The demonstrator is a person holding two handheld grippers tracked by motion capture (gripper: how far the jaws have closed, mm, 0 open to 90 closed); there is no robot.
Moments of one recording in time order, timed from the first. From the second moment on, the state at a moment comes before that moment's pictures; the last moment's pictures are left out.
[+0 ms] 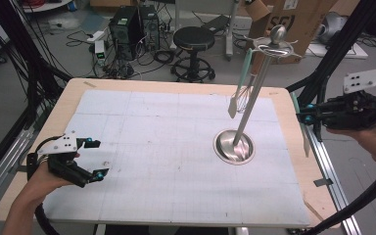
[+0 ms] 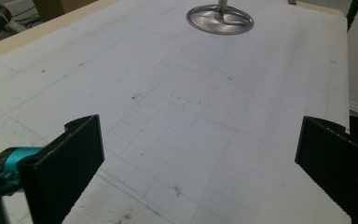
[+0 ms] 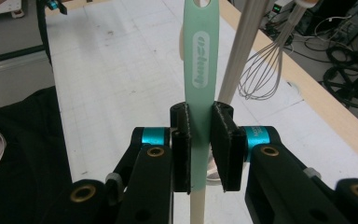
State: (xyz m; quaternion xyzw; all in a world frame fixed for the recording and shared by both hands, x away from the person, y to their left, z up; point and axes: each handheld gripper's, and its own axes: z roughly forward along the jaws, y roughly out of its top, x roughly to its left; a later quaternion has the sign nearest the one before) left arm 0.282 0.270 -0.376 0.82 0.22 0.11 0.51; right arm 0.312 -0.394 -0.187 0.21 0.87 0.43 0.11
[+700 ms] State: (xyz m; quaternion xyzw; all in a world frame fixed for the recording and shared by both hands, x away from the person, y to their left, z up) left arm 0.281 0.270 -0.375 0.82 0.22 0.11 0.51; right arm 0.321 -0.405 -0.153 0.22 0.86 0.44 0.12
